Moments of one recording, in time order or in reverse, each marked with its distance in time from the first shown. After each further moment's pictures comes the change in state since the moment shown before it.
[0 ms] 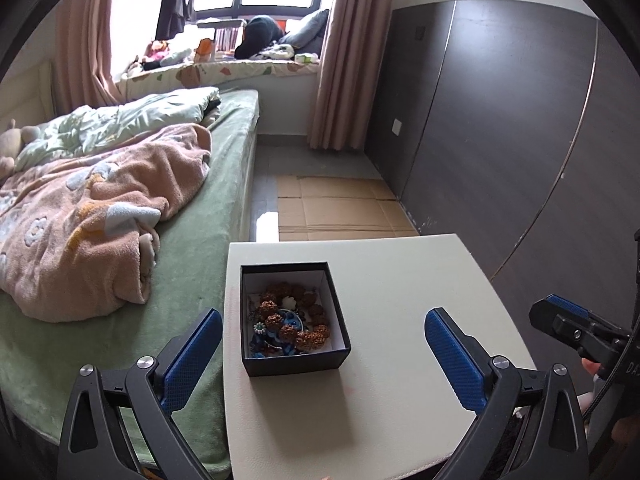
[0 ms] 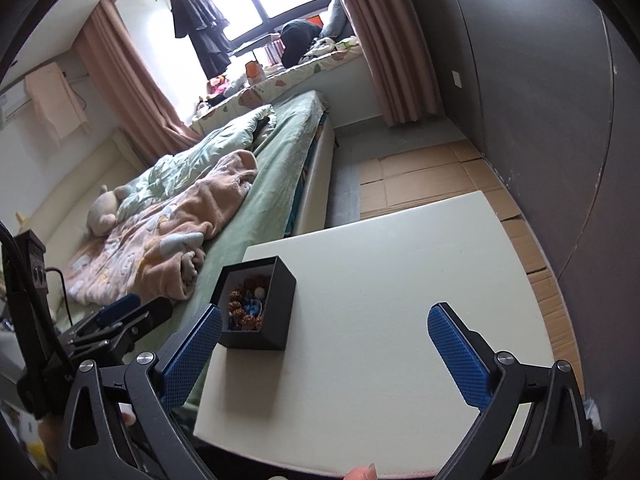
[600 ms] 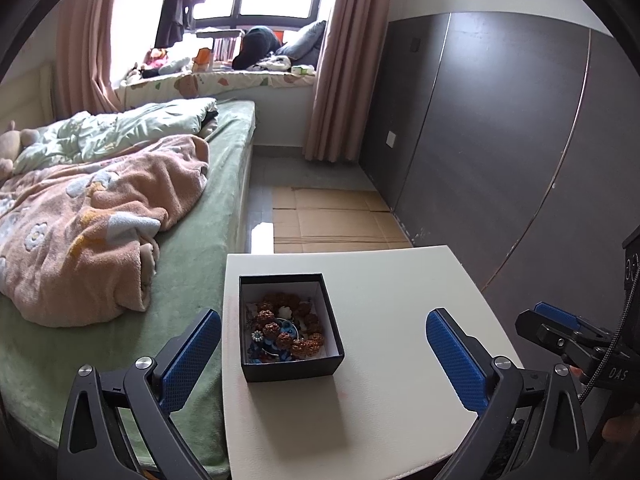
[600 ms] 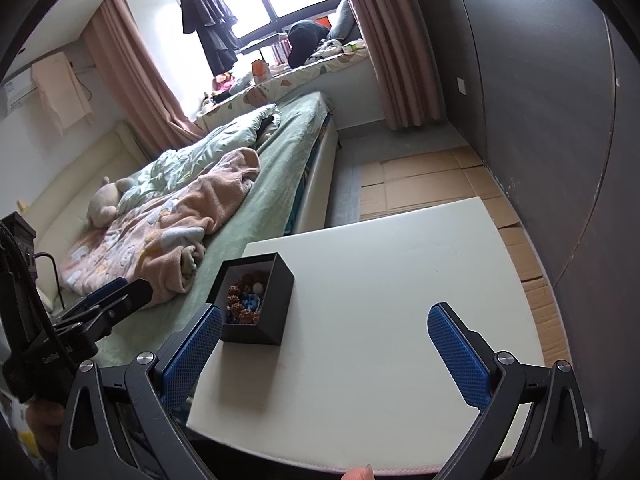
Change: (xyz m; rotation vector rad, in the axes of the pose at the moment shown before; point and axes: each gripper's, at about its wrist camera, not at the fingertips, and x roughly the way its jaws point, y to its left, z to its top) left arm -0.009 0.002 0.001 -0.004 -0.037 -0.016; right arm -0.004 0.001 -0.002 -0.018 -0.008 0.000
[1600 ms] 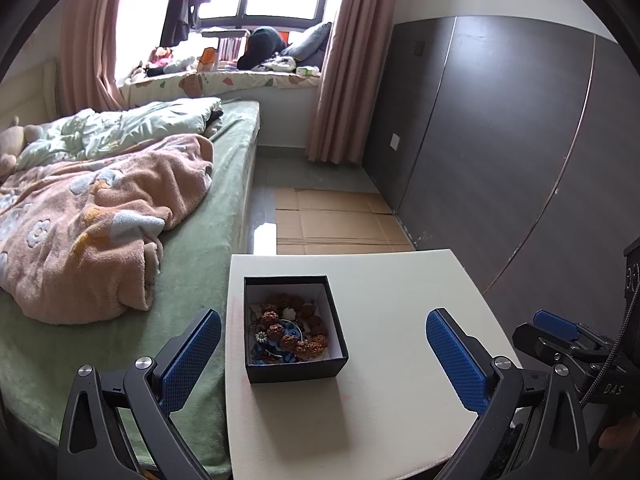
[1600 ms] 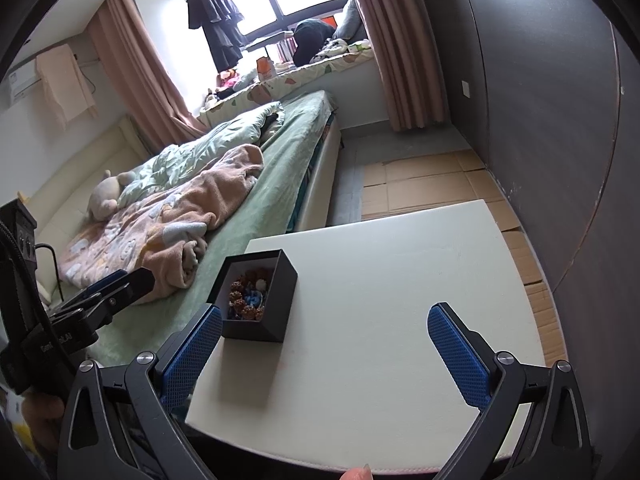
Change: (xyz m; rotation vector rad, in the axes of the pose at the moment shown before) left arm -0.002 0.005 0.000 -0.016 -0.004 0.003; right arm 0.002 0.004 -0.002 -0.018 0.015 -0.005
